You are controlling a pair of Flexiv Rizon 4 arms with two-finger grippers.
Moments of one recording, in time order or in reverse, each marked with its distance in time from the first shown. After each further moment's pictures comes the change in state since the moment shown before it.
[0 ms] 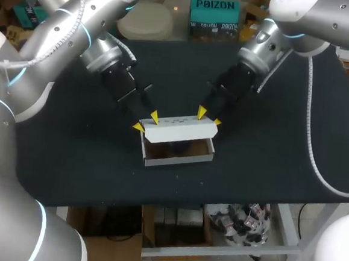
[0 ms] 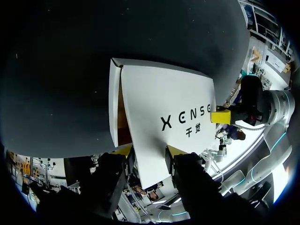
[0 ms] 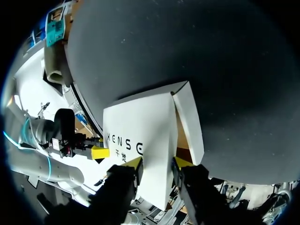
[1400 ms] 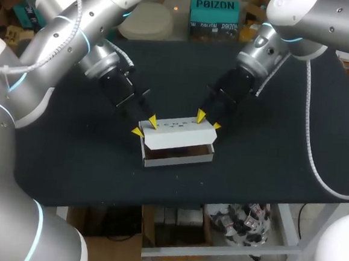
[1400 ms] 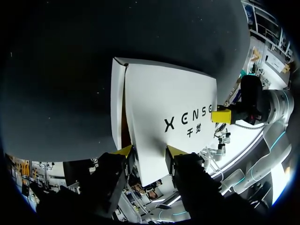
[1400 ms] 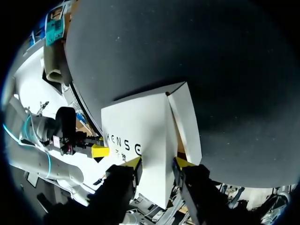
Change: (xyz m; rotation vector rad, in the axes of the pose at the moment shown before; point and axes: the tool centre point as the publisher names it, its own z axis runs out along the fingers) left arm -0.010 -0.004 0.009 -0.016 0.020 0.000; right arm -0.007 0.004 0.008 0.008 -0.005 -0.009
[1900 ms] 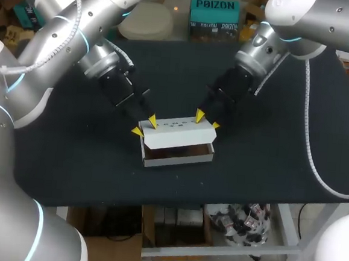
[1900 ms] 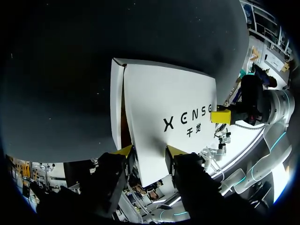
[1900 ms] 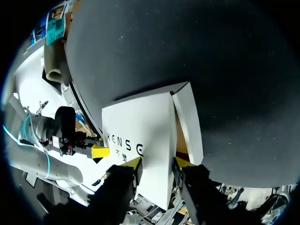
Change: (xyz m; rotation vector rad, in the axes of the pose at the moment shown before) left arm 0.001 0.001 -0.001 0.007 0.000 0.012; right arm 0.004 -0.001 0.002 -0.013 -0.009 -0.006
